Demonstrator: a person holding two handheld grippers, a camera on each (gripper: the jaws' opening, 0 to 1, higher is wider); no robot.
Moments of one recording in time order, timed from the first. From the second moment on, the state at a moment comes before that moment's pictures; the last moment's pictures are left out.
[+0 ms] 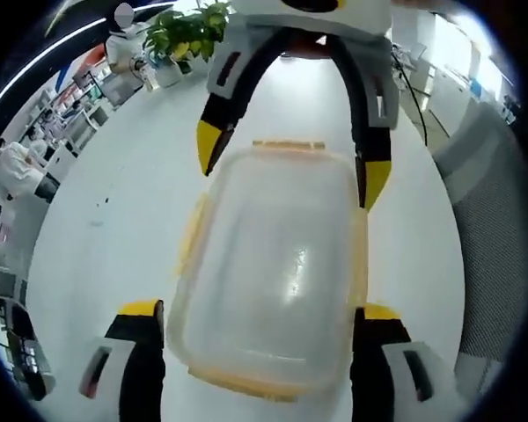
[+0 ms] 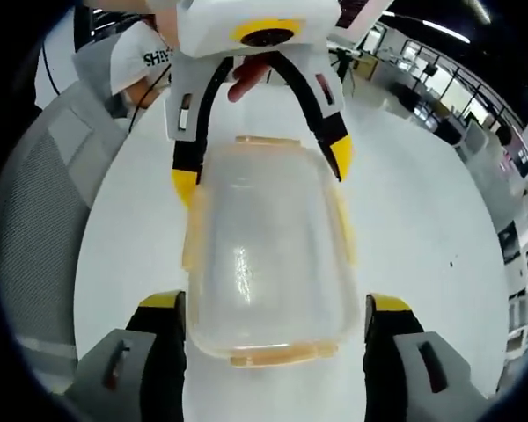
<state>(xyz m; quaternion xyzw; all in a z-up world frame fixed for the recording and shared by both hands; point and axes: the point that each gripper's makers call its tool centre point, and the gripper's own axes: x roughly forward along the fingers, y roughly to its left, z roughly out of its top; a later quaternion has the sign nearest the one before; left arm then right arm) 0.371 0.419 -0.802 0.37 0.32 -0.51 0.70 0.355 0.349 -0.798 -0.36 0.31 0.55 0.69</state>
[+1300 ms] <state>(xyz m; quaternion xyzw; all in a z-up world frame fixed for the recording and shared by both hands) 0.330 0.446 -0.824 0.12 0.31 -0.40 0.85 0.318 0.338 -0.821 -0.14 0.30 0.42 0.85</state>
